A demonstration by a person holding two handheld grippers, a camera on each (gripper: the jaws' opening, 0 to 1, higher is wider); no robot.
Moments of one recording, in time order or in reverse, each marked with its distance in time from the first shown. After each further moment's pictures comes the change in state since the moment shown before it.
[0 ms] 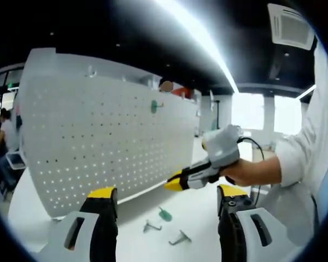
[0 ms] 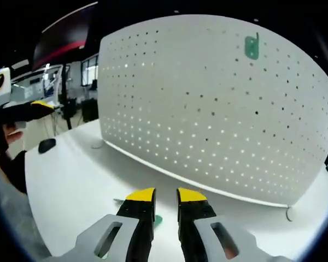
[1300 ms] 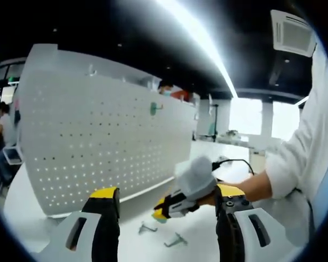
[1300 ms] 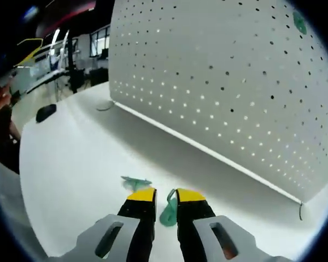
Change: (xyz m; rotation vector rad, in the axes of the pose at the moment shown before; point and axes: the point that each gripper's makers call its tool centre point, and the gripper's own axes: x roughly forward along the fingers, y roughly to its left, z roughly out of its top) left arm 0.000 -0.003 0.001 -0.036 -0.016 -0.023; right arm 0.048 0.039 -0.056 -0.085 0.228 0.067
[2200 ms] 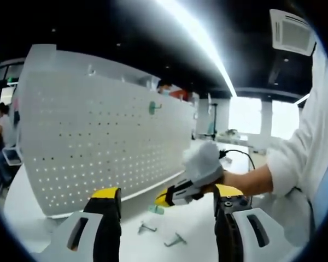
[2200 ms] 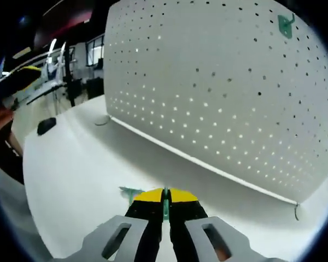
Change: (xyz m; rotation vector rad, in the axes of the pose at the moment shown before) left arm 0.001 -0.001 -0.001 0.003 0.002 -0.004; right arm -0.036 -0.015 0.035 0.052 -0.125 -0.016
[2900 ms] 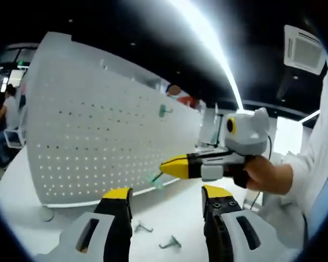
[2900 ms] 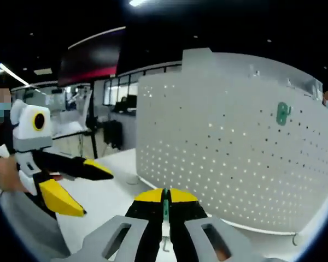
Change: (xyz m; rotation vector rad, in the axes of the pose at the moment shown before) left arm -0.002 0.009 0.001 -0.099 -0.022 0.021; right arm -0.083 0.057 0.109 -0.047 -0.363 0.109
